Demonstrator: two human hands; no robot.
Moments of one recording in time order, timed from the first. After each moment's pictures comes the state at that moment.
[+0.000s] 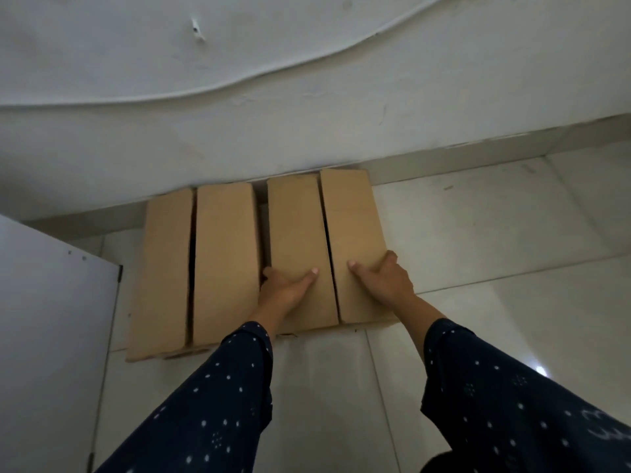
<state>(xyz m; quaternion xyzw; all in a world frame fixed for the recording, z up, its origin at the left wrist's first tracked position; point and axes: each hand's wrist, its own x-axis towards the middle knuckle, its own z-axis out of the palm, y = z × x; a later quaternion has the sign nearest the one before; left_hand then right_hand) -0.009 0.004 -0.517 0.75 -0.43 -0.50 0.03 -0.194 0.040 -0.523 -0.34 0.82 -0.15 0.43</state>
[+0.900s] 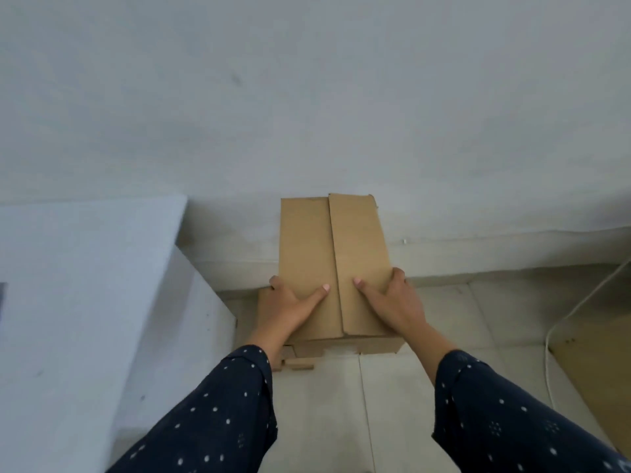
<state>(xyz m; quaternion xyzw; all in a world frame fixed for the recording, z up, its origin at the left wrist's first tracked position) 0.070 0.093 0.107 0.74 -0.52 -0.41 0.13 -0.126 0.115 0.104 -0.45 0.81 -0.18 0.34</state>
